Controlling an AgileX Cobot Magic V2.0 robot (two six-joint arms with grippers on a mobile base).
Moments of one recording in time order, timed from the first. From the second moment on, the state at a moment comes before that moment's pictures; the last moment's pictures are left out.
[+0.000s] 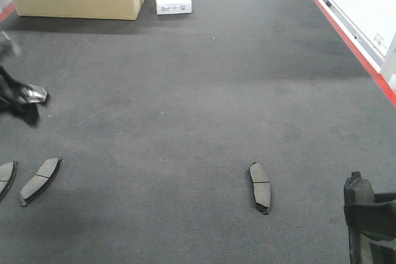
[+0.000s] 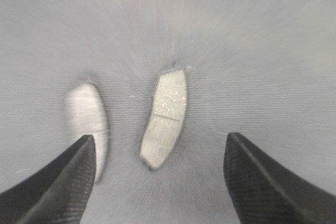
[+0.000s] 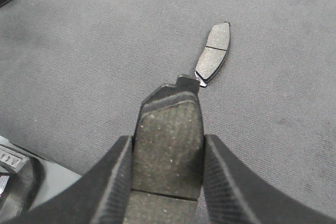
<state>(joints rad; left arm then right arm) 0.00 1.64 -1.52 0.00 1.18 0.03 0.46 0.73 -0.84 0.09 1.00 0.11</state>
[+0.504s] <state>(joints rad) 0.00 0.98 -1.38 0.08 1.08 0.07 0.46 0.73 -0.84 0.09 1.00 0.11</state>
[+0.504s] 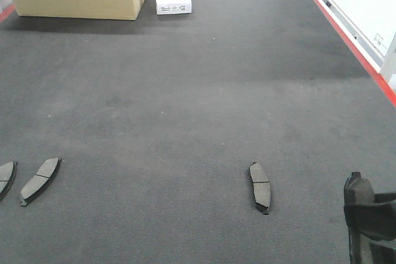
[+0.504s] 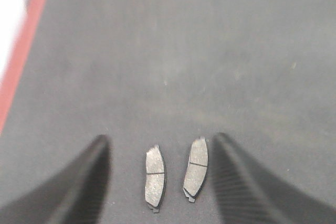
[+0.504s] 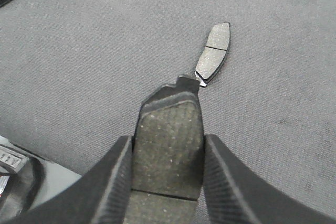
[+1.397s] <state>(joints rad) 0.00 0.57 -1.12 0.03 1.05 0.07 0.46 0.73 -0.84 0.09 1.00 0.11</state>
